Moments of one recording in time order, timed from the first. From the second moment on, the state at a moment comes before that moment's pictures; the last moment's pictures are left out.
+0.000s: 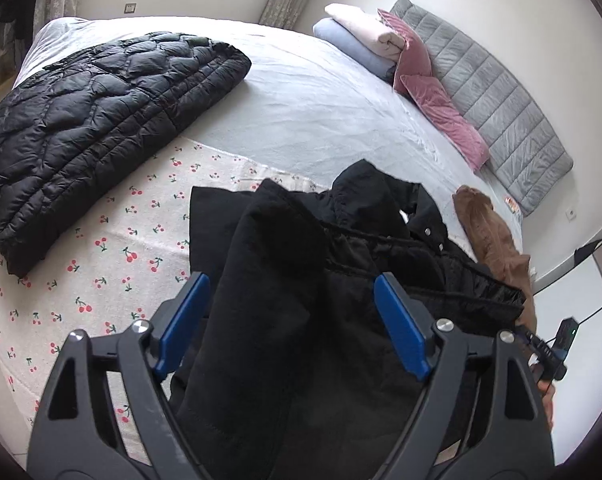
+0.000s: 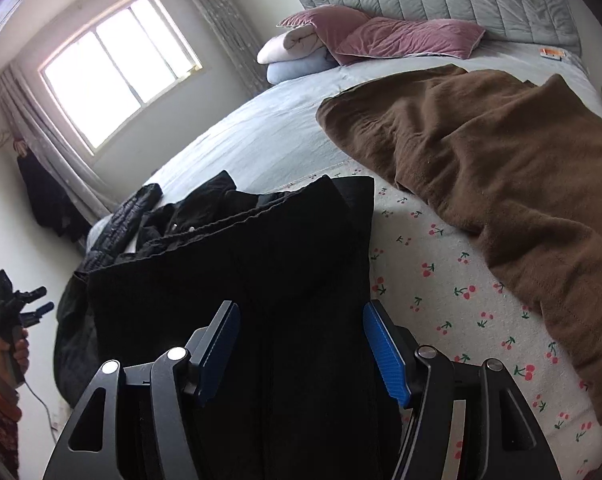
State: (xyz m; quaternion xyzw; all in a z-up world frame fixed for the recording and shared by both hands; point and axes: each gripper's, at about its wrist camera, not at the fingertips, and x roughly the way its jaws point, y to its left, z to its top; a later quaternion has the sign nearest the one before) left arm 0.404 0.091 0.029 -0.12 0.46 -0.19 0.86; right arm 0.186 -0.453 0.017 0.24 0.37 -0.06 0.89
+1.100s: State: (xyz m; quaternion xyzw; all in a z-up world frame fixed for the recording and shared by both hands) left arm 0.497 0.033 0.066 -0.06 0.30 -0.11 0.94; right arm 0.323 -0.479 0.093 0.16 0.26 -0.19 0.93
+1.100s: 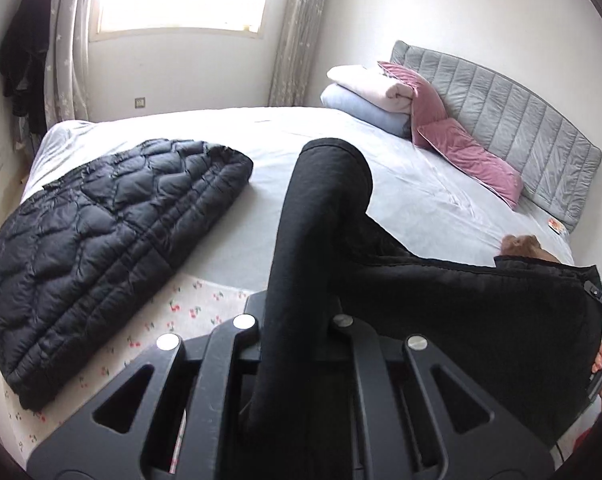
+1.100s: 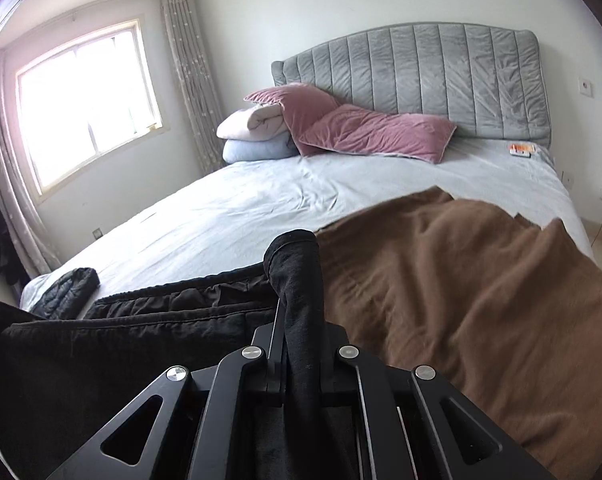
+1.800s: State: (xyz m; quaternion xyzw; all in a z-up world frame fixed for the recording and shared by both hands) left arm 0.474 -0.042 0.011 0.00 0.37 -0.21 0.90; right arm 0.348 -0.389 0.045 0.09 0.35 -0.11 0.93
